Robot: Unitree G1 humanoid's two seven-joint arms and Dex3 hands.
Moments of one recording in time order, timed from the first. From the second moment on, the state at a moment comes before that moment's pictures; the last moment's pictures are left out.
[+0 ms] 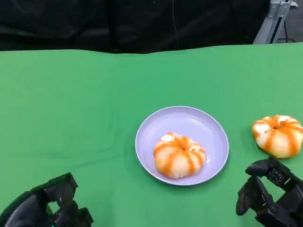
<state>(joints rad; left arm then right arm) 0.26 0.28 0.21 -0.21 -0.80 0.55 -0.70 0.33 0.06 -0.10 -0.33 0.53 0.30 0.23</state>
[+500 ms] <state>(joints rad) 0.24 0.23 0.22 -0.22 -0.82 0.57 -0.67 0.33 0.06 -0.10 -0.34 0.54 0.30 0.23</state>
